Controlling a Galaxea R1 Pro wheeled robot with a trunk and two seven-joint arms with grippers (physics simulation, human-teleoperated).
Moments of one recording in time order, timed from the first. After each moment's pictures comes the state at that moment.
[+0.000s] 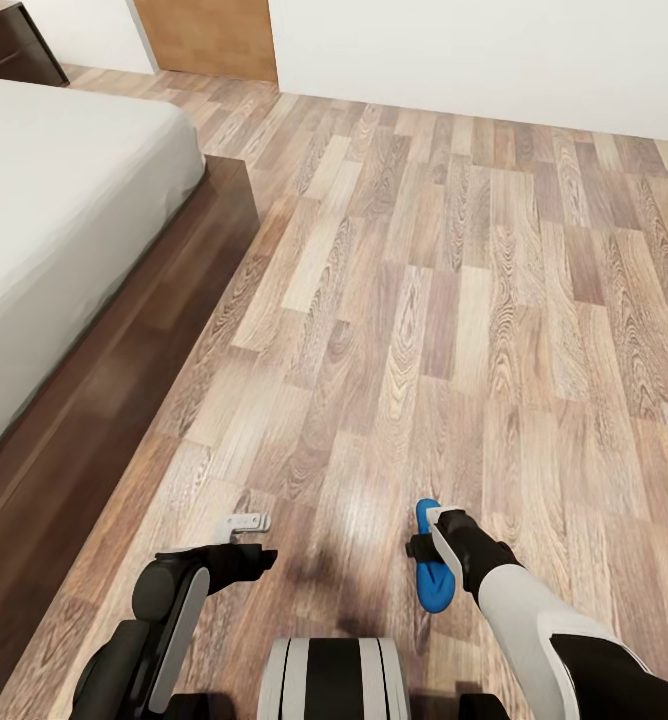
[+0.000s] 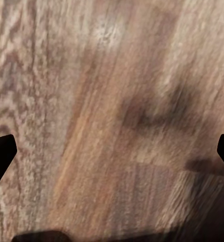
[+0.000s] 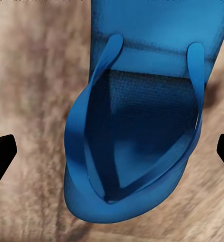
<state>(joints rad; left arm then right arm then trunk) -0.29 -0.10 -0.07 -1.56 0.09 1.03 0.03 -0.85 0.08 -0.10 -0.33 0.18 0.61 -0.04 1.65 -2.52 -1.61</state>
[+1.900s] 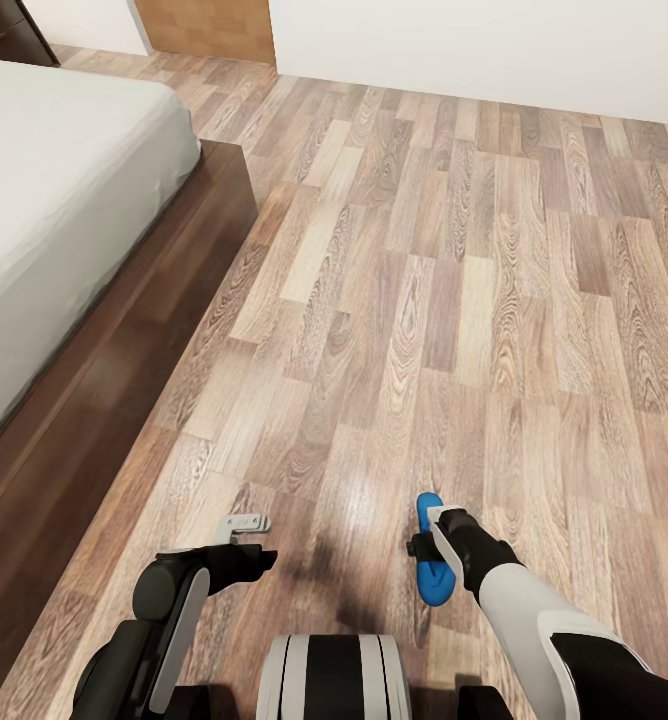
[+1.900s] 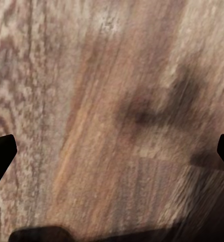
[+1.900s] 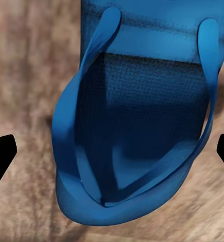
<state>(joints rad) -0.29 -0.10 -0.07 -1.55 0.09 1.03 0.03 -0.85 0.07 -0.11 -0.33 0.18 0.61 -0.05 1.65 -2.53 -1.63</state>
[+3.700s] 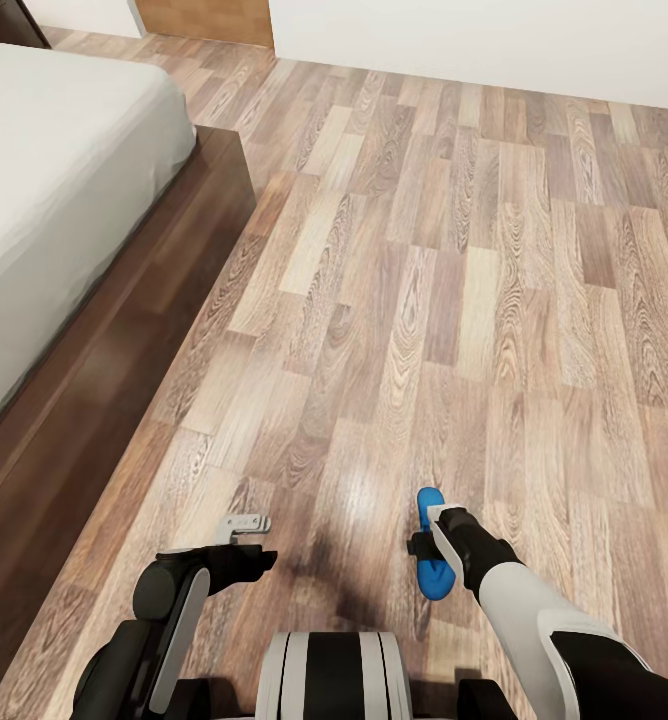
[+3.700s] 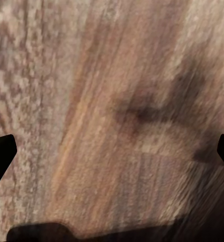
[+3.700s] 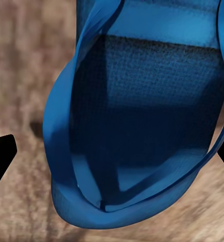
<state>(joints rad) -0.29 -0.10 -0.07 -1.55 0.09 1.03 0.03 -0.86 0.07 -0.11 -0.33 0.18 0.61 -0.05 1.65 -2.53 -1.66</state>
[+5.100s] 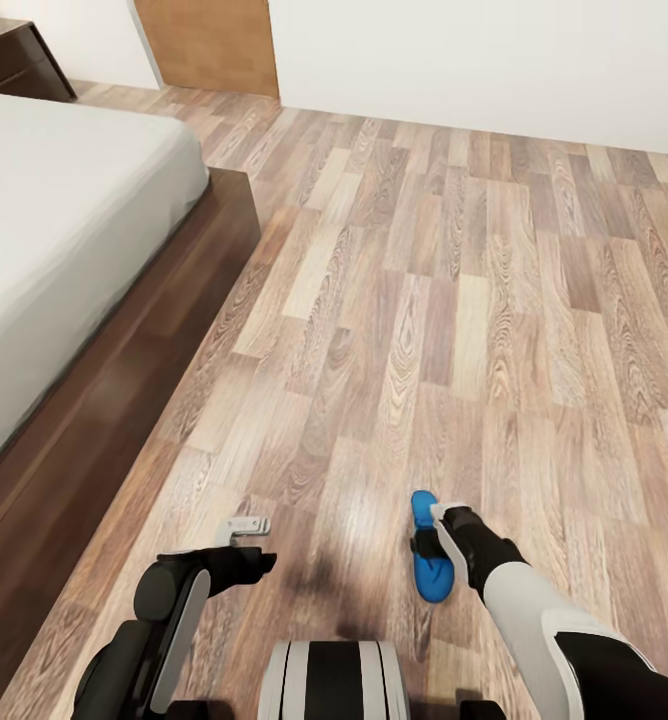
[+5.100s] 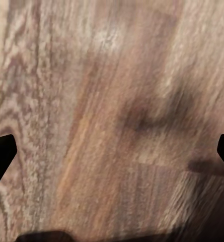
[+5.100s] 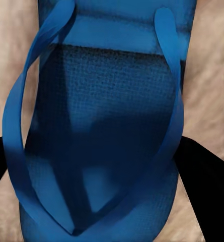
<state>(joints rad) -0.29 -0.10 -0.07 -1.53 0.09 1.03 0.03 -0.86 0.06 -0.10 -0.34 0.18 0.61 -0.03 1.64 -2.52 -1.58</state>
